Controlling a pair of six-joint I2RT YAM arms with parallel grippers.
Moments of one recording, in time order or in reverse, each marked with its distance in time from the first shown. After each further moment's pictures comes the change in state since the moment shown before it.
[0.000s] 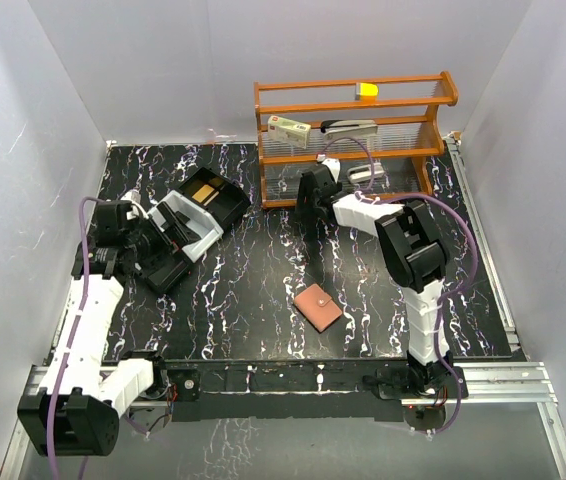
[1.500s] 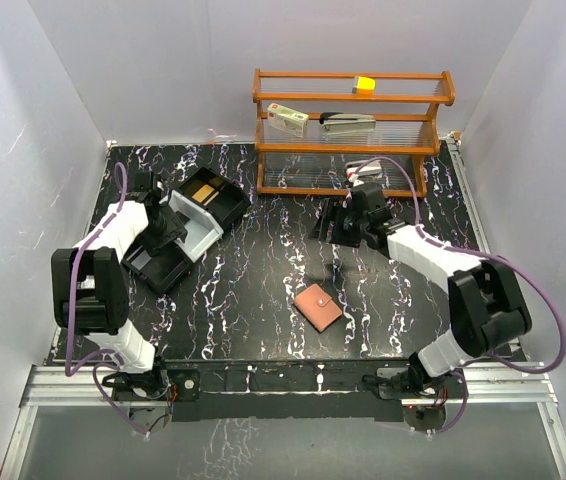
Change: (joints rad) left arm 0.000 0.697 0.227 0.023 -0.395 0.038; right arm -0.091 -0.563 -0.475 -0.033 -0.526 0.034
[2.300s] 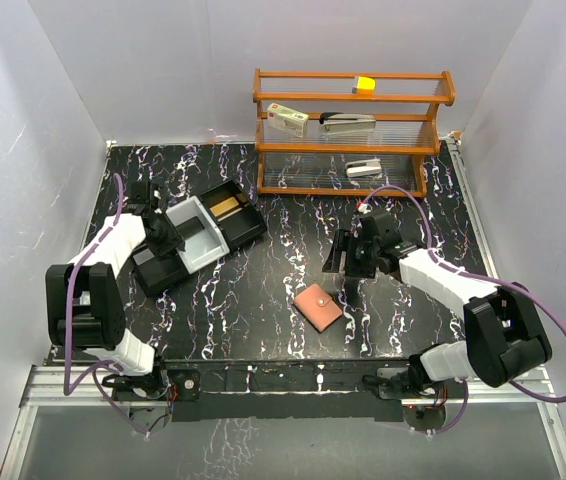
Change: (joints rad) left arm 0.001 -0.093 -0.108 0.056 0.112 0.020; right arm 0.000 -0.185 -0.216 -0.132 0.005 -0.014
